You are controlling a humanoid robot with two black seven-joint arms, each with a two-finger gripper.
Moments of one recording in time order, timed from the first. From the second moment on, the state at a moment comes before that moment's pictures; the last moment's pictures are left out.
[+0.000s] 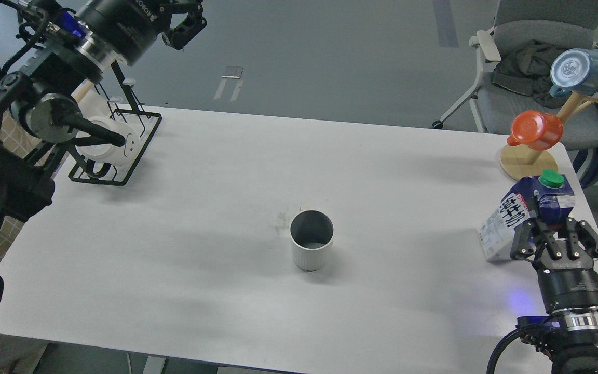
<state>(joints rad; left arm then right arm) -0.78 0.53 -1.04 -1.25 0.40 -0.34 -0.15 -0.23 -0.03 1.59 1.37 0.36 0.49 -0.25</state>
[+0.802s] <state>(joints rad) -0.77 0.57 -1.03 -1.25 0.40 -0.34 -0.15 -0.02 0.00 1.23 1.29 0.35 0.49 -0.27</state>
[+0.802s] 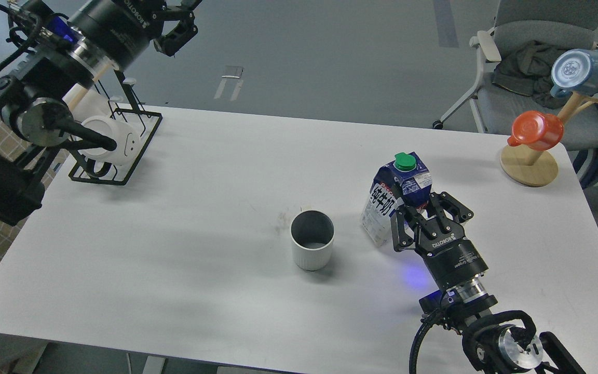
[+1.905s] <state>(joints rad) -0.72 0.56 -1.05 -1.26 0.40 -0.32 -0.15 -0.08 0.00 1.13 1.30 0.36 0.49 -0.26</state>
